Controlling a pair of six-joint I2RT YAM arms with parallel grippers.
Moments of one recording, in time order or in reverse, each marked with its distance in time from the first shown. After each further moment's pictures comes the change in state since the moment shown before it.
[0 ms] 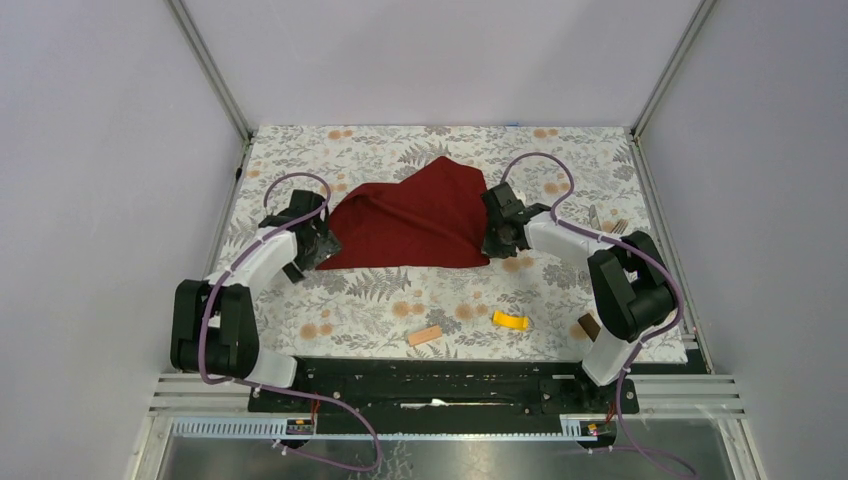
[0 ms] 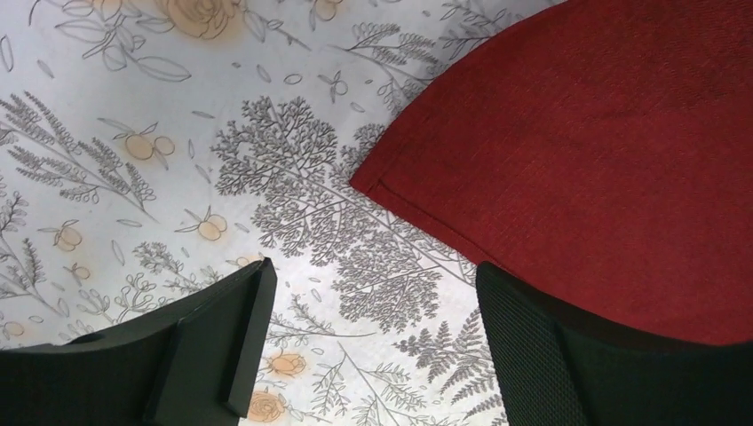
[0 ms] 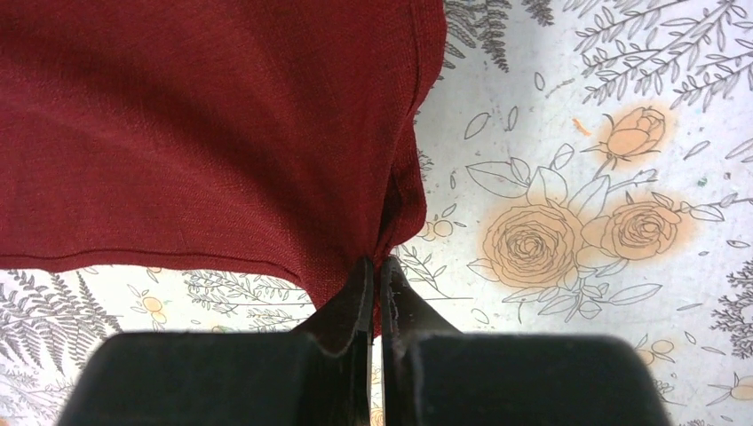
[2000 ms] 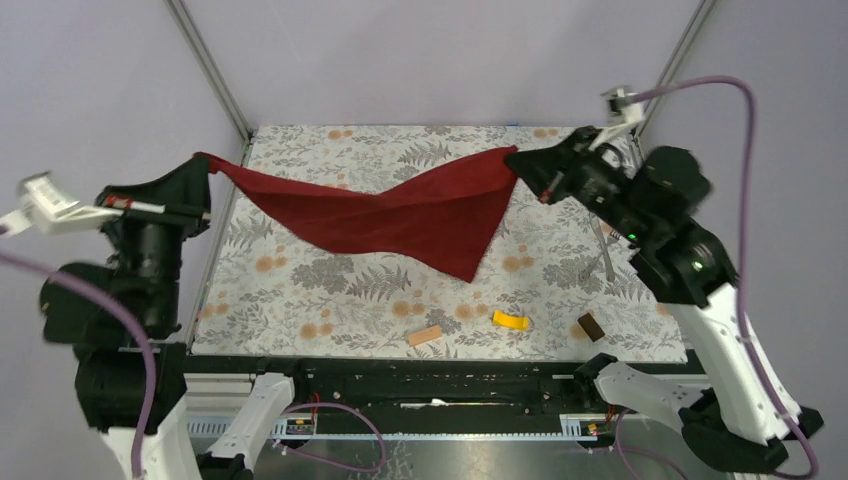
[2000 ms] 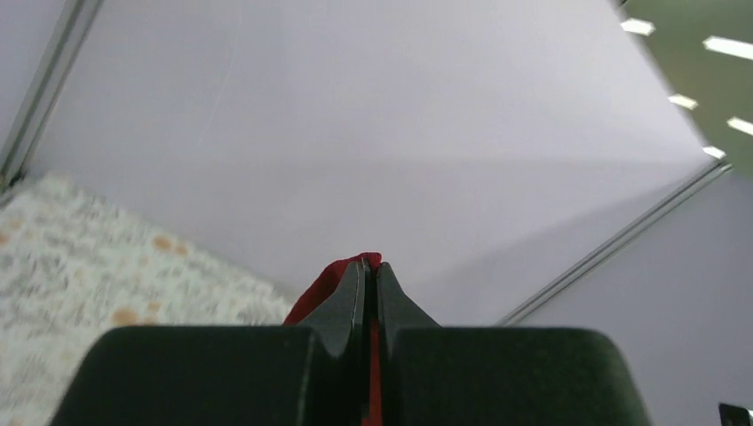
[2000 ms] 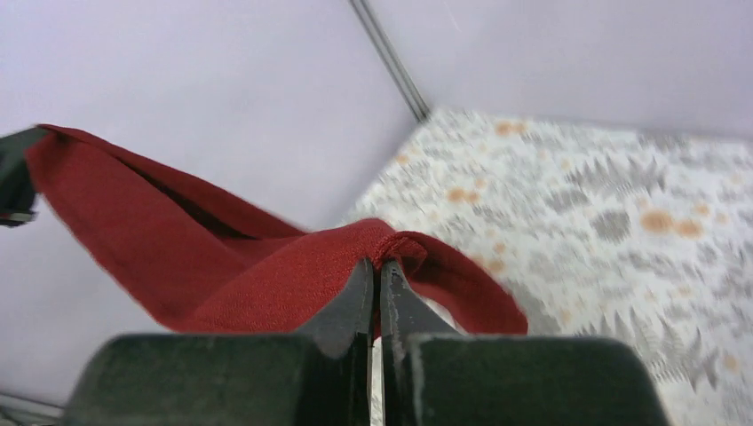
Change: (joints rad) left arm 0.093 -0.682 0.715 -0.004 0.172 0.063; right arm 0.056 -0.675 0.429 -0.035 -0.268 -0.167
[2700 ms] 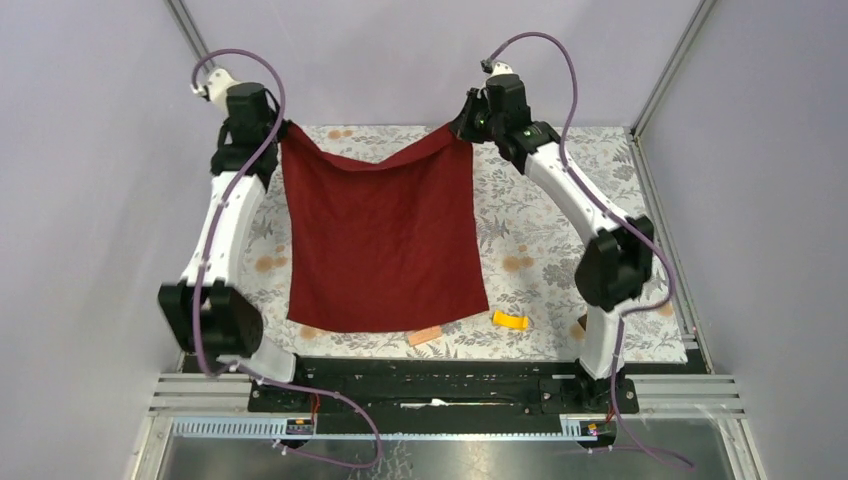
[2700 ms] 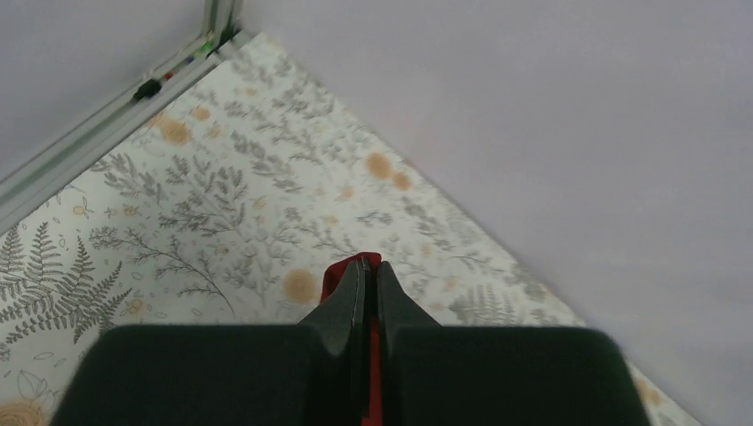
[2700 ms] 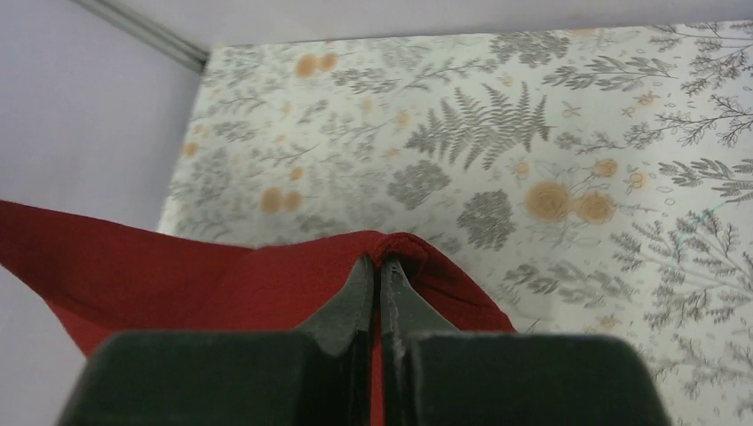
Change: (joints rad) left arm 0.033 0.730 -0.036 0.280 -0.241 0.088; right arm -0.115 0.820 0.340 0.156 0.080 -0.005
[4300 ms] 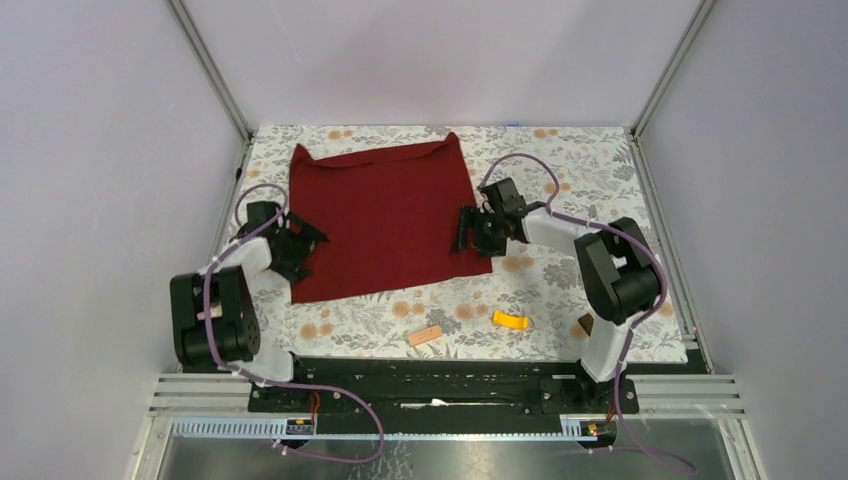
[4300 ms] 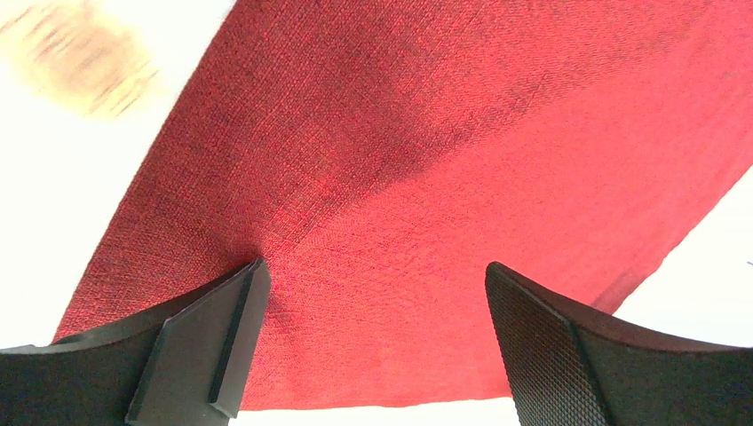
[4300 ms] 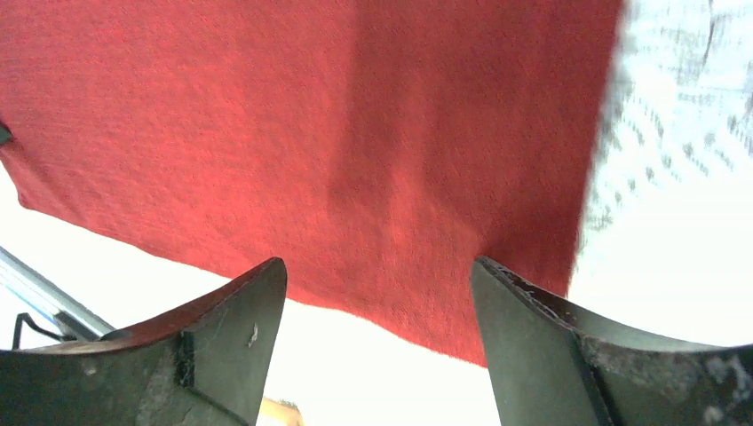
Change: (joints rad) left arm 0.183 0.081 -0.761 0.093 0.561 -0.191; right arm 0.001 0.008 -0.695 0.061 -0.229 0.025
